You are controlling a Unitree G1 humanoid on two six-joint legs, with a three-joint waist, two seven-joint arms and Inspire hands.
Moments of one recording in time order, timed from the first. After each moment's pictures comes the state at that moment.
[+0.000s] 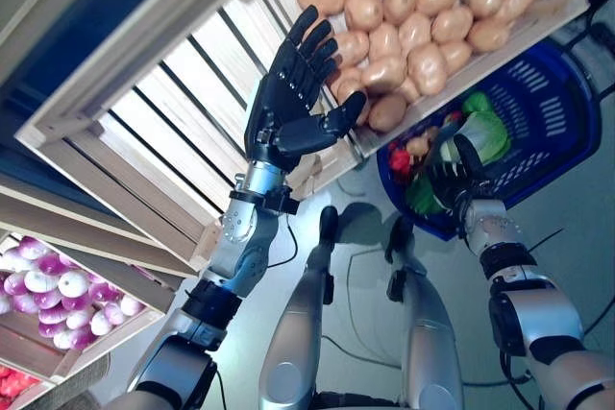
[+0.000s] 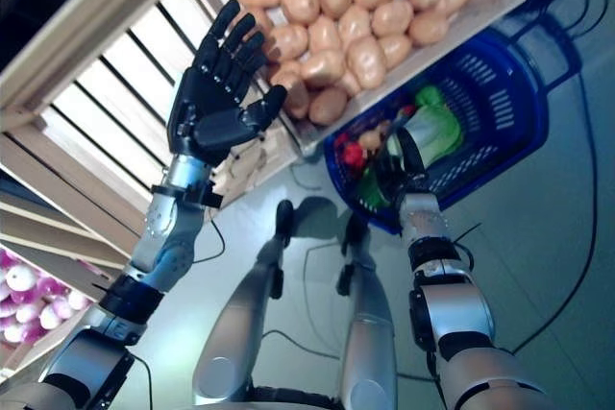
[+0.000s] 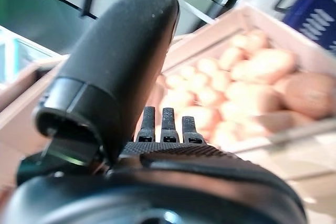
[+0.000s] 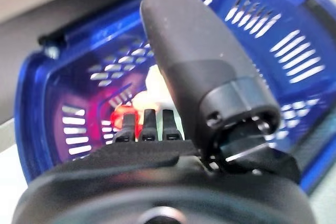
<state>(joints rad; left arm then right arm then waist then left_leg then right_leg) -0.52 0.37 -0.35 0.13 -0.75 -0.42 0.00 -0.79 -0.34 -0.03 1.00 1.78 -0.09 -0.31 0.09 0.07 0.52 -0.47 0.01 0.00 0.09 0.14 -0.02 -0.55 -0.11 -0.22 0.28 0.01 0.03</state>
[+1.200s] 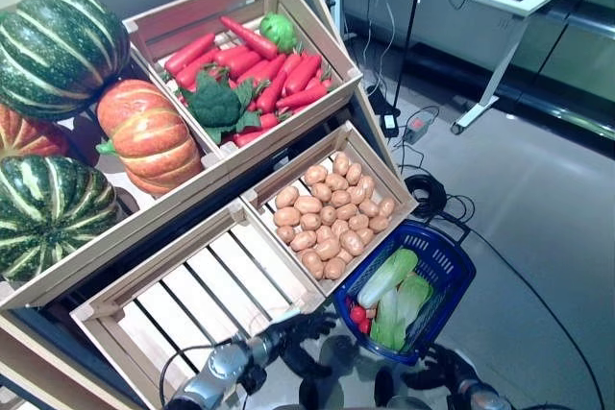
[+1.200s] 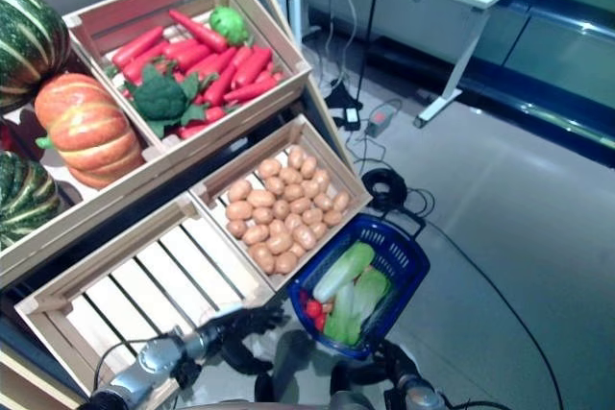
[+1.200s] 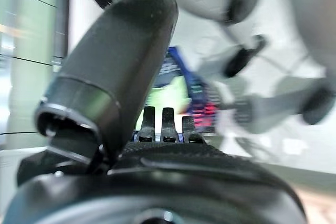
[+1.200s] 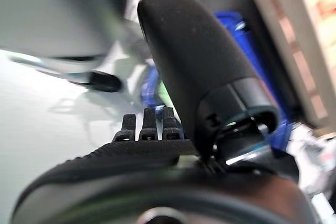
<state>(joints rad) -0.01 0.39 -0.55 0.85 -0.04 -0.25 -0.35 0.09 -0.29 0.26 1.01 0.32 -0.02 0.02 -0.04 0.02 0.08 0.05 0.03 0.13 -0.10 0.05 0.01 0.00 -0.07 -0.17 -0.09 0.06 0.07</state>
